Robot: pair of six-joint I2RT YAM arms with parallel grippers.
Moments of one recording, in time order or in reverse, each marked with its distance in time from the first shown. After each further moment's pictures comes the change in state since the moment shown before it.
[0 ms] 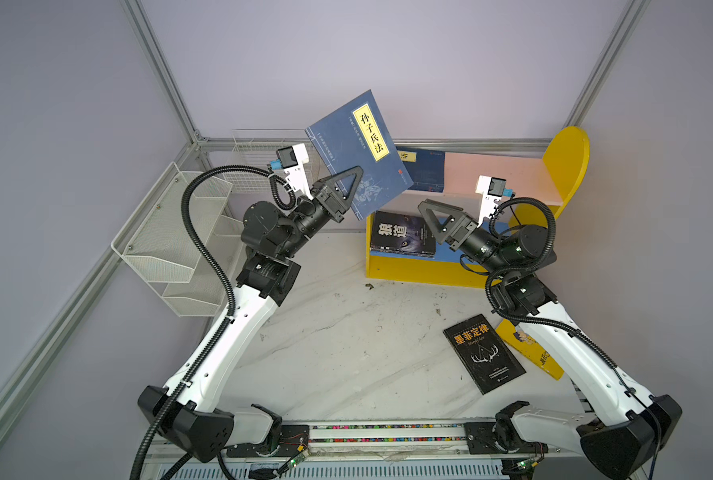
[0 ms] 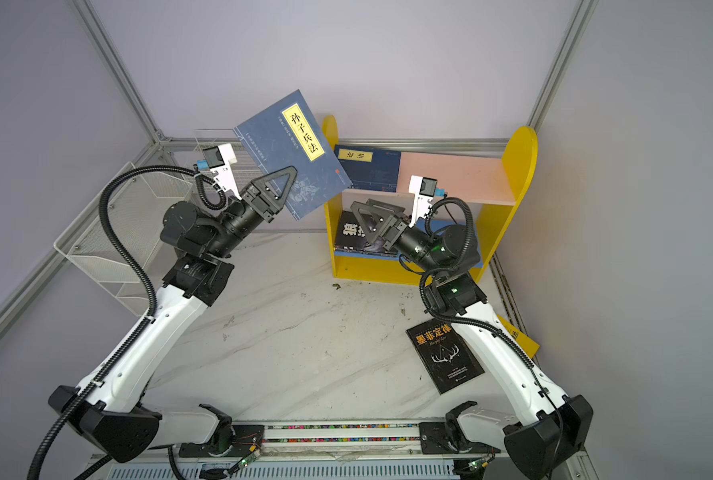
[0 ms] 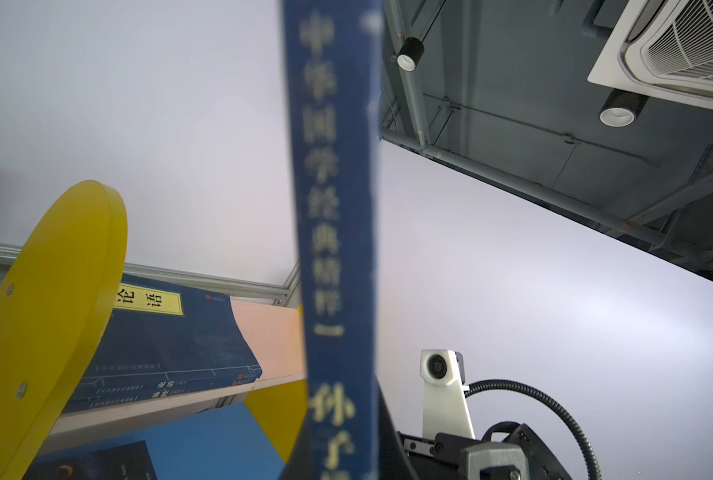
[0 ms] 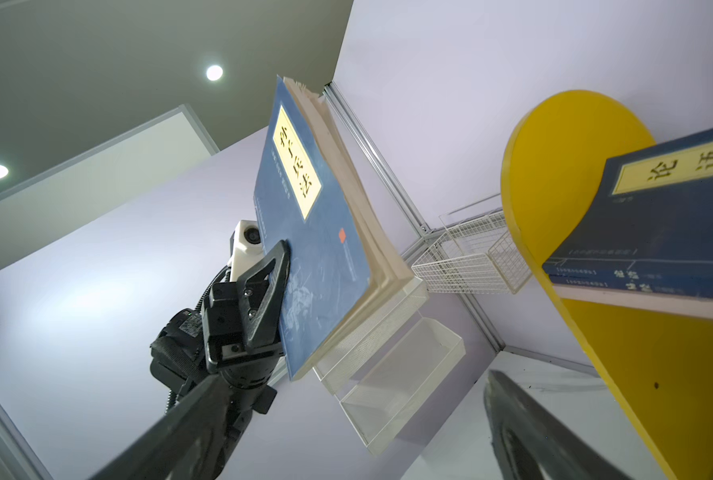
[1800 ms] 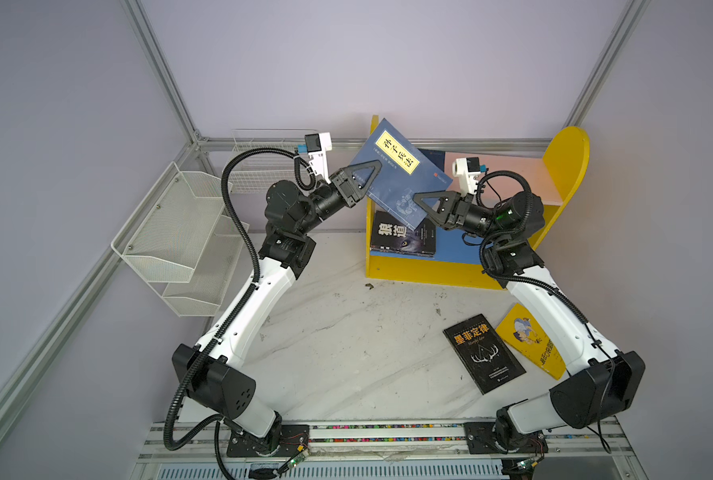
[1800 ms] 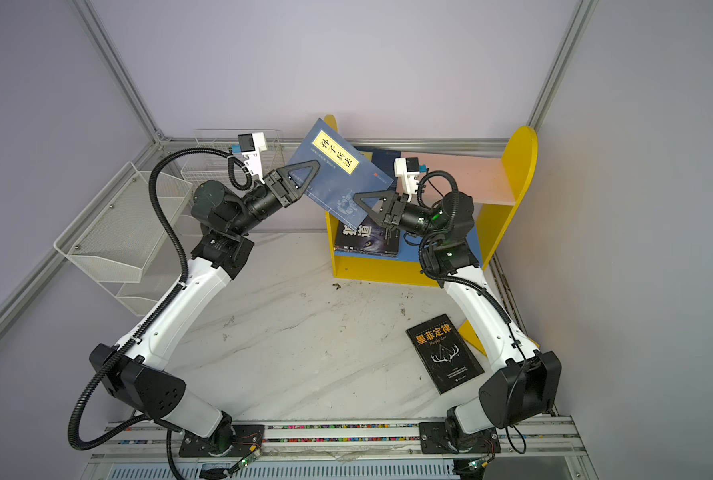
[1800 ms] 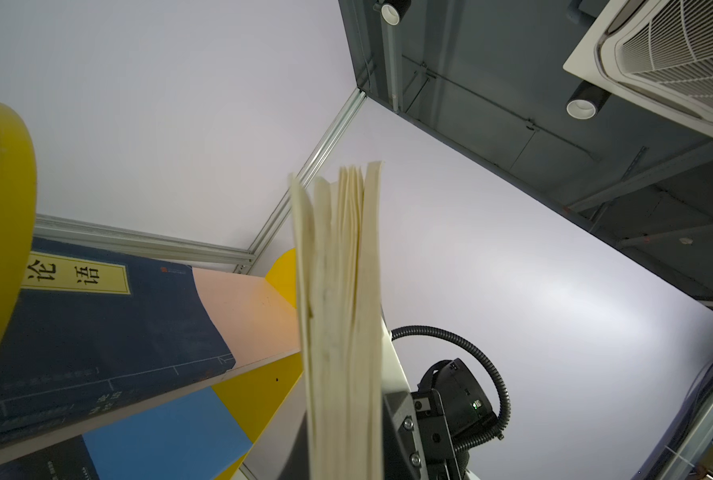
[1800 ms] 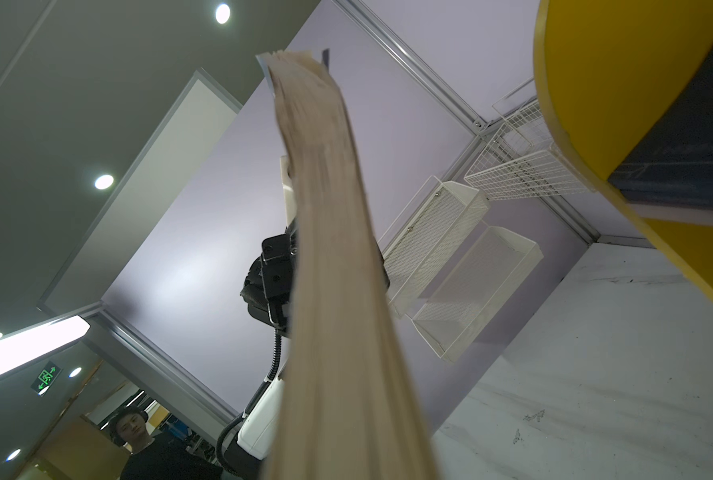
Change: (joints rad) left arm 0.027 0.193 0.172 0.005 0.182 -0.111; right arm -0.150 0.235 0.243 -0.004 -0.450 0.346
